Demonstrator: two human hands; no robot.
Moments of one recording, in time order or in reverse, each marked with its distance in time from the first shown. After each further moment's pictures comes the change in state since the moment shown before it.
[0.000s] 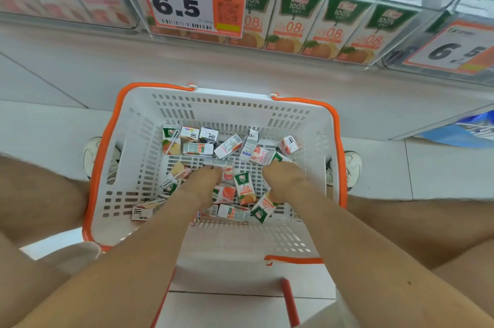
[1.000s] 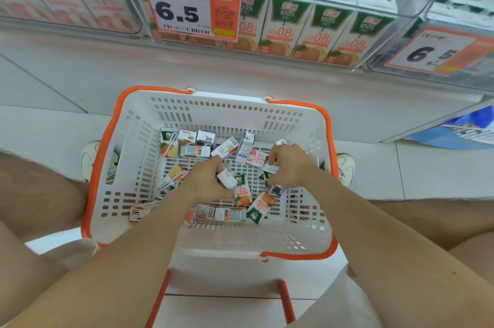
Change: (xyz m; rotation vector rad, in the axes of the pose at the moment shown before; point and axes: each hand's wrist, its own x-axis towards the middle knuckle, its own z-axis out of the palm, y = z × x) left_hand -0.015 0.009 -0.017 -0.589 0.120 0.044; right_hand -0.013 0.041 -0.022 0.558 0.111 0.128
